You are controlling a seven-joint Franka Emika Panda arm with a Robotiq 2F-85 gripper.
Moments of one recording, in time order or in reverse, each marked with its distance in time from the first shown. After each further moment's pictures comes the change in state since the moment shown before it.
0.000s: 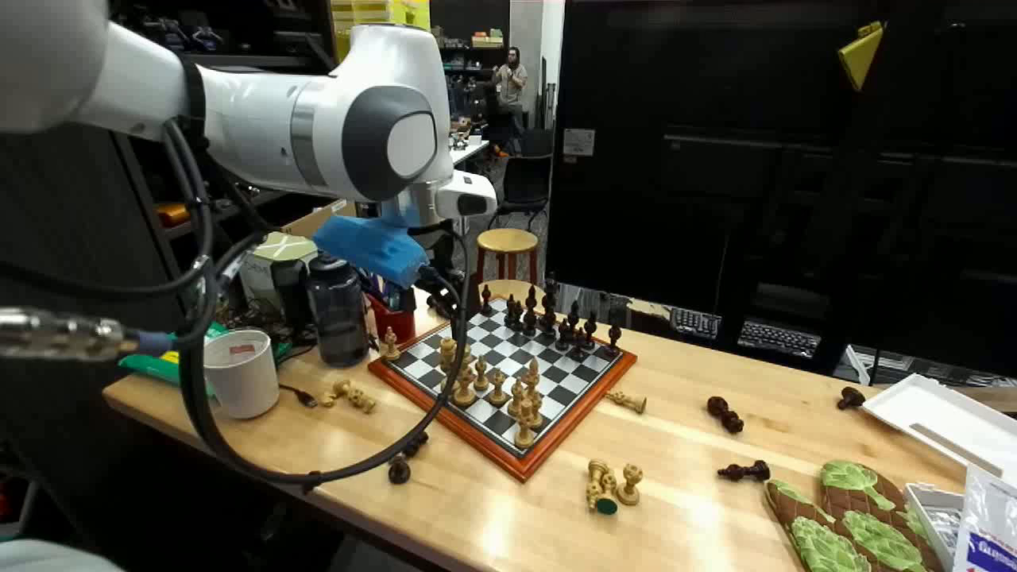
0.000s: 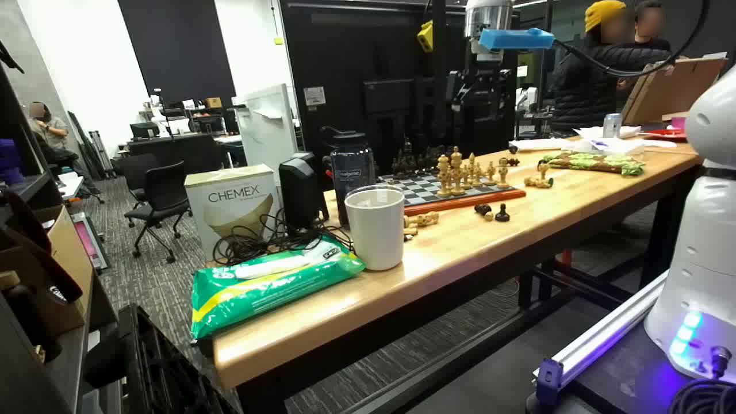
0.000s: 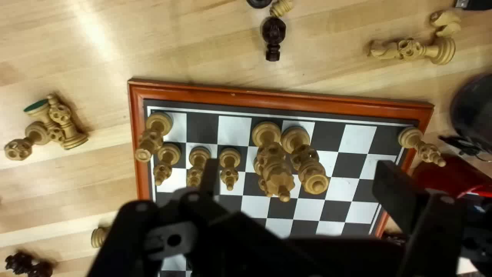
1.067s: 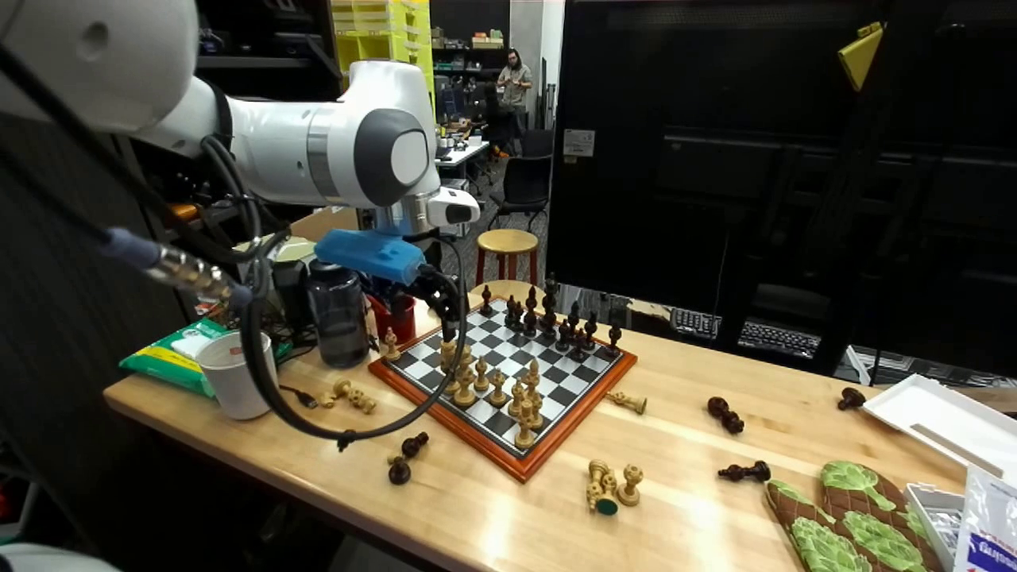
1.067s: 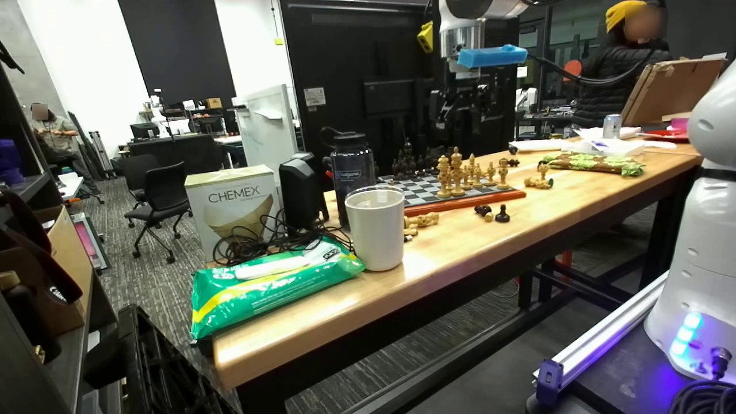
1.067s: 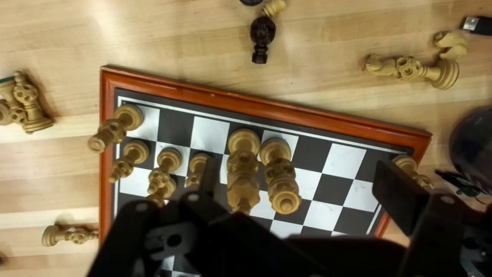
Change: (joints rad) arm 0.028 0.160 0.057 0.079 -0.038 -0.001 -0.010
